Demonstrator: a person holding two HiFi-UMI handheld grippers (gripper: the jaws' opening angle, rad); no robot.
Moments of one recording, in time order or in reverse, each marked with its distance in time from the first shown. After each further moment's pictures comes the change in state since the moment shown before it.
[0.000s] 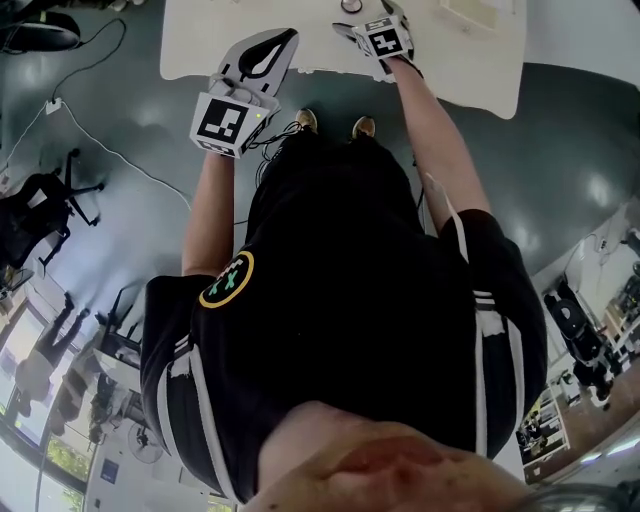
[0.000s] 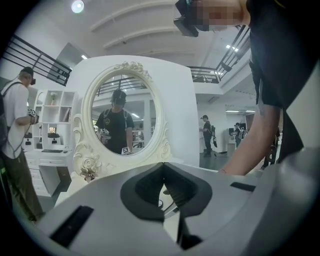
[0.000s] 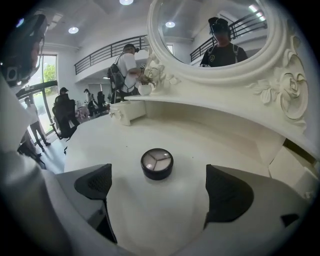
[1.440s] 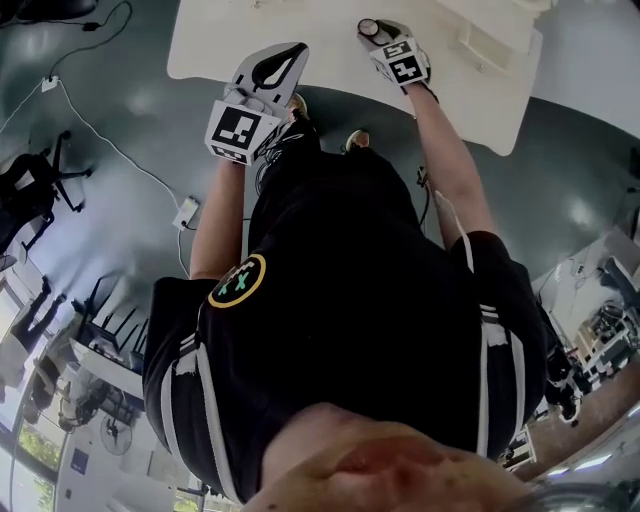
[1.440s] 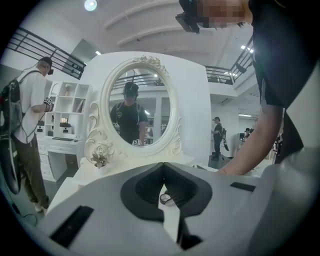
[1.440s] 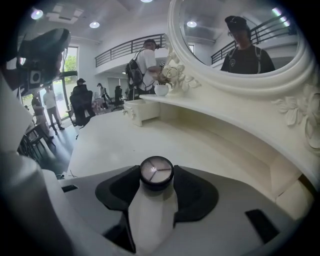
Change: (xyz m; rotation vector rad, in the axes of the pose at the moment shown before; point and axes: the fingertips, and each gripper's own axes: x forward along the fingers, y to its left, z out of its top) left arm 0.001 0.046 -0.042 -0.108 0.035 0.105; right arm 0.015 0.014 0.024 -0.184 0.011 0.124
